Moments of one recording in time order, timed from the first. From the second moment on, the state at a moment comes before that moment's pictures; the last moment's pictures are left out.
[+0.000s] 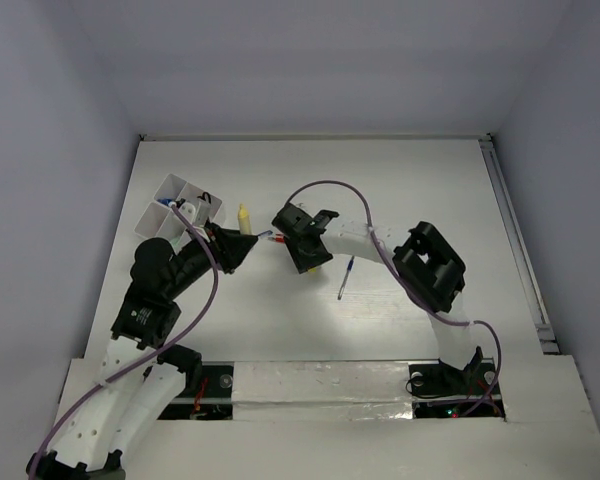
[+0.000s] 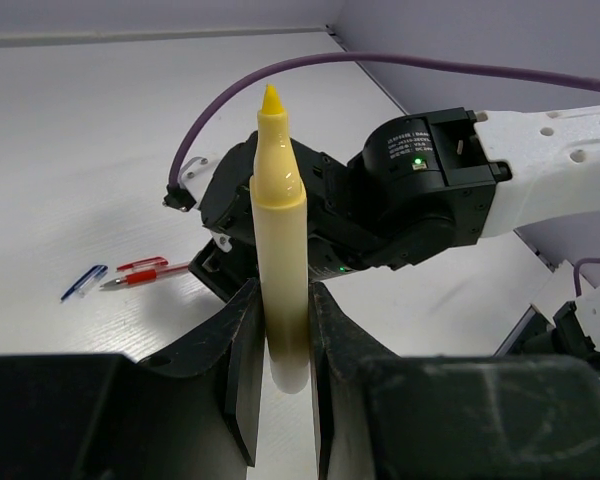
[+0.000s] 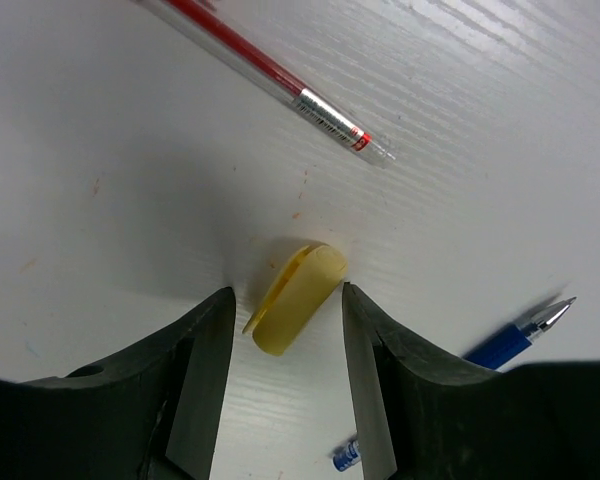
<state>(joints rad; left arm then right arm) -0.35 0.57 0.66 -0.15 0.39 -0.38 0.88 2.08 1.55 -0.70 0.28 0.41</state>
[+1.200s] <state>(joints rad) -0.37 0.56 0.65 -0.07 0.50 -0.43 0.86 1.52 1.18 -0.23 0.07 0.48</state>
